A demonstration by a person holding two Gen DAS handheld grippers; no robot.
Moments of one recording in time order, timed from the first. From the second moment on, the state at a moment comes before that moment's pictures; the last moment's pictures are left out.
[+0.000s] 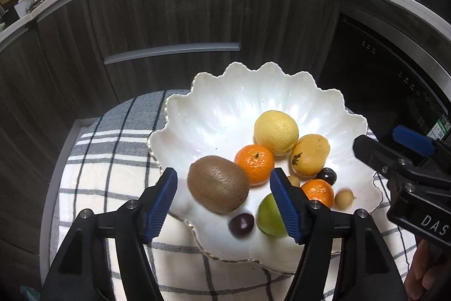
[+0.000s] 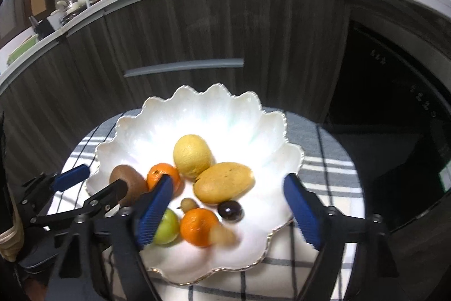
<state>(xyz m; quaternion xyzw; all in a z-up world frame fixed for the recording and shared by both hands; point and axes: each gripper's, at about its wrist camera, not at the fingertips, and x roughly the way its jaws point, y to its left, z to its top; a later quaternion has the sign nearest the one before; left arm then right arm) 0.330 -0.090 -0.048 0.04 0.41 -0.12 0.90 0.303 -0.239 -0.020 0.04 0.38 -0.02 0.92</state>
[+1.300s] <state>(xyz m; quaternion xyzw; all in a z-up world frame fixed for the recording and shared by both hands) 0.187 -0.048 0.027 0.03 0.34 -0.06 0.94 0.174 -0.218 0.041 0.04 0.34 -0.06 0.94</state>
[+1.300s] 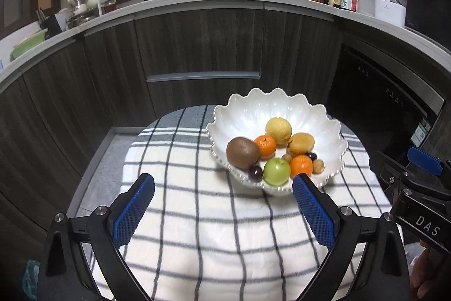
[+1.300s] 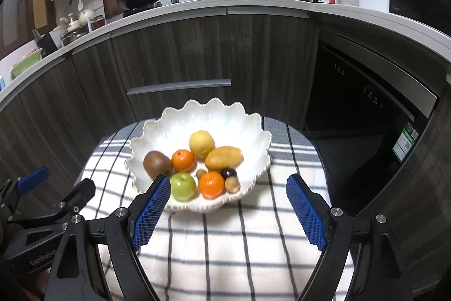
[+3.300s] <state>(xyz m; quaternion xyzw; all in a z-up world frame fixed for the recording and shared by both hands) 0.036 -0.014 -0.004 0.04 0.27 0.01 0.96 0.027 -0.187 0.013 0.00 0.28 -0.07 0.96</state>
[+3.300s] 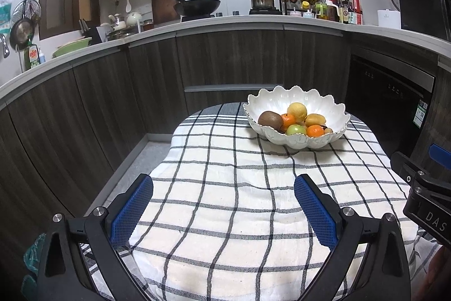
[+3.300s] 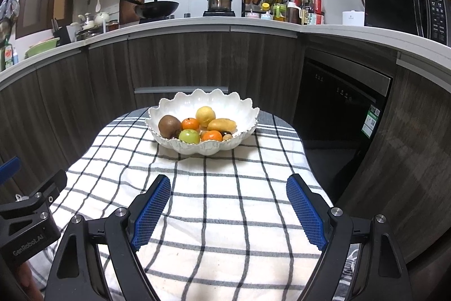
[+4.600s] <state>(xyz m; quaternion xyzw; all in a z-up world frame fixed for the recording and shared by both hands) 0.036 -0.013 0.003 0.03 0.26 0.01 0.96 0.027 -0.184 0.011 0.00 0.27 -0.06 0.96</state>
